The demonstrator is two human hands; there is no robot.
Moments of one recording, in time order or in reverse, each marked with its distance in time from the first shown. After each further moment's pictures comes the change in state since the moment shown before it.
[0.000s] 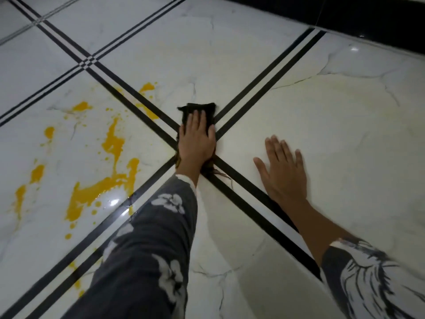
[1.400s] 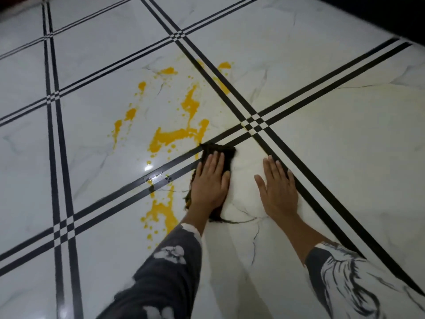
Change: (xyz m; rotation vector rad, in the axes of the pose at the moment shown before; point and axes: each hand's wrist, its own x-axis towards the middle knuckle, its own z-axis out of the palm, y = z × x) left_hand -0.229 -0.084 -0.014 0.027 -0.038 -0.136; right_hand -0.110 -0.090 0.008 0.069 -0.159 -0.233
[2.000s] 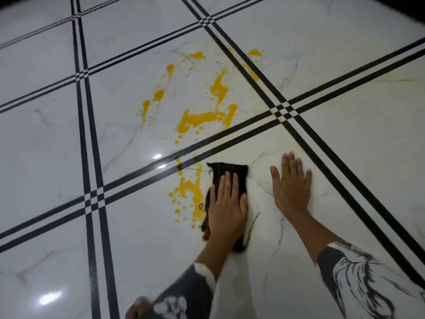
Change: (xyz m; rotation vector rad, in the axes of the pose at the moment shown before) left_hand -0.114 -0.002 0.015 -0.037 0.095 -0.131; right_hand -0.028 -0.041 0.012 0.000 -0.008 0.104
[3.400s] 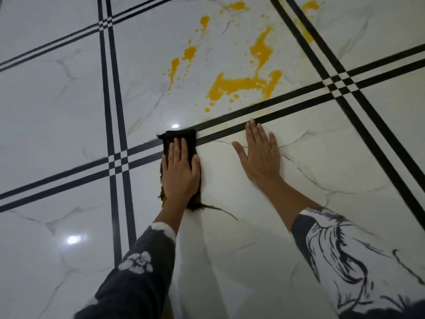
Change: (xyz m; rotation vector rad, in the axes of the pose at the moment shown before) left_hand 0.012 -0.164 -0.025 -0.055 0.054 -0.358; right_hand 0.000 -0.126 0.043 -0.022 -0.120 -0.418
